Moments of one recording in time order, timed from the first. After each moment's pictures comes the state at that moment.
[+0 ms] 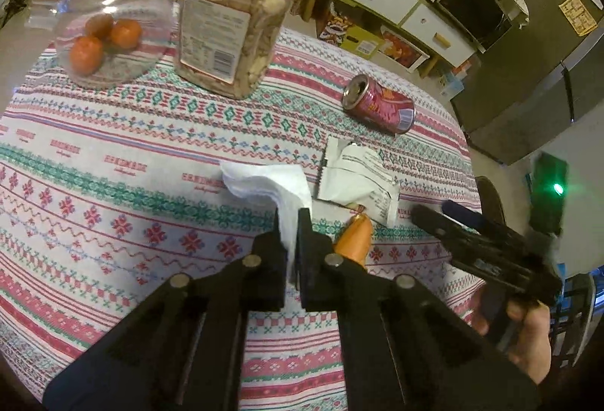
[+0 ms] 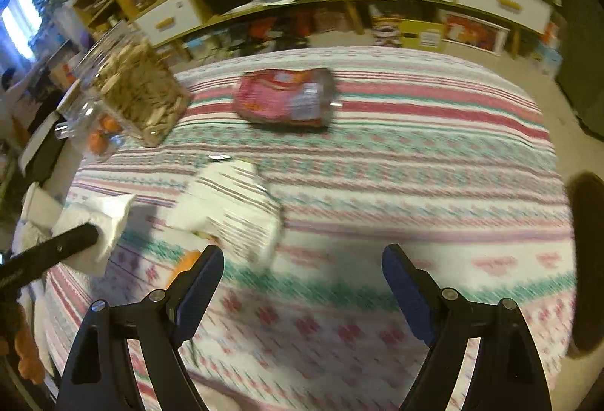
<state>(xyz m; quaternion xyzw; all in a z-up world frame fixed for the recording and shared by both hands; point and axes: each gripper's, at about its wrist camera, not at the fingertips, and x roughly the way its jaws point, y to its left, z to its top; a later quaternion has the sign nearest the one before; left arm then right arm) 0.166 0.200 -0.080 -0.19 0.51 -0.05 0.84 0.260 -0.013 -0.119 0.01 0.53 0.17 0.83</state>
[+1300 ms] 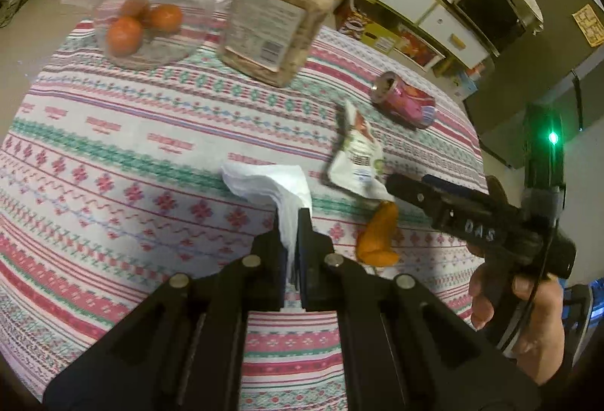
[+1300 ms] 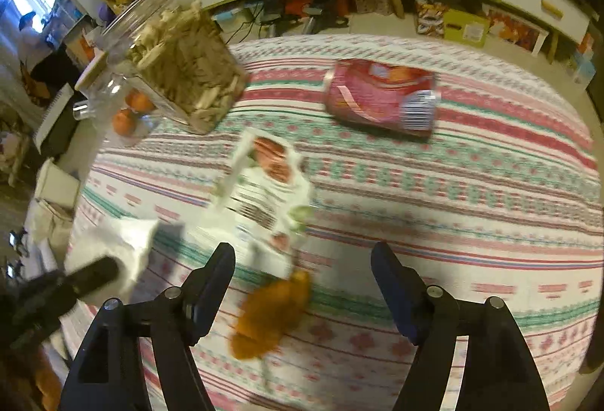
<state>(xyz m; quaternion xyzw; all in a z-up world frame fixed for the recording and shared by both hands) 0.150 0.227 -0.081 -0.20 0.53 -0.03 0.83 0.284 0.052 -0.116 0.02 0.58 0.20 0.79</state>
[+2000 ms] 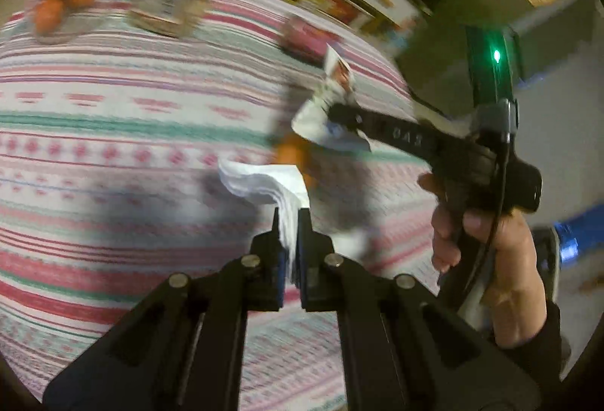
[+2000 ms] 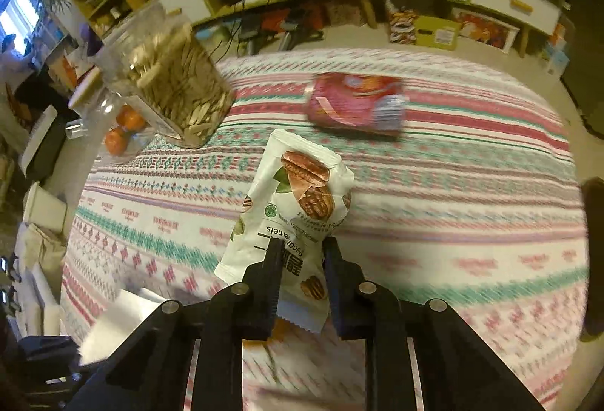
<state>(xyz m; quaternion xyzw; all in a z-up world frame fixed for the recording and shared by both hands) 0.114 0.176 -0.074 -0.20 0.54 -0.20 0.79 0.232 0.014 -0.084 0.02 0.54 0.14 0.83</state>
